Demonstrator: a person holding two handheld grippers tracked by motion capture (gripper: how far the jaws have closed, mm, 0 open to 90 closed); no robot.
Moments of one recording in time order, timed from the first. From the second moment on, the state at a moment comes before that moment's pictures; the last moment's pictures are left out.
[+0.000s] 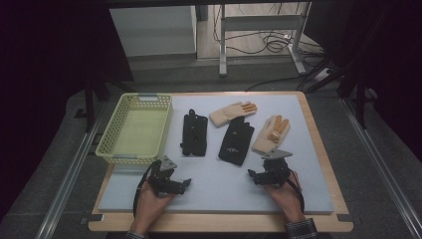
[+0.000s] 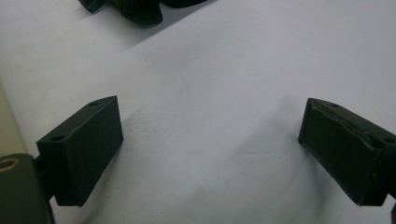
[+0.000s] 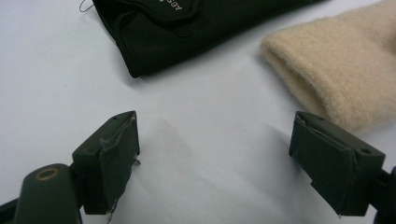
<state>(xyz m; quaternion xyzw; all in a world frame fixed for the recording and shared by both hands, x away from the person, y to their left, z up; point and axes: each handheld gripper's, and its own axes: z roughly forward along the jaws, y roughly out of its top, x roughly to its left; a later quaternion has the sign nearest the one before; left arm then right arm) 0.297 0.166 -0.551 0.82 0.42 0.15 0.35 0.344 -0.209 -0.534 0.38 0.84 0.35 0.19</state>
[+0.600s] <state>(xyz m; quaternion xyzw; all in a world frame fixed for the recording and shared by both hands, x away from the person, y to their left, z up) 0.297 0.166 -0.551 0.82 0.42 0.15 0.35 0.345 -0.209 -0.534 0.38 0.84 0.34 0.19</state>
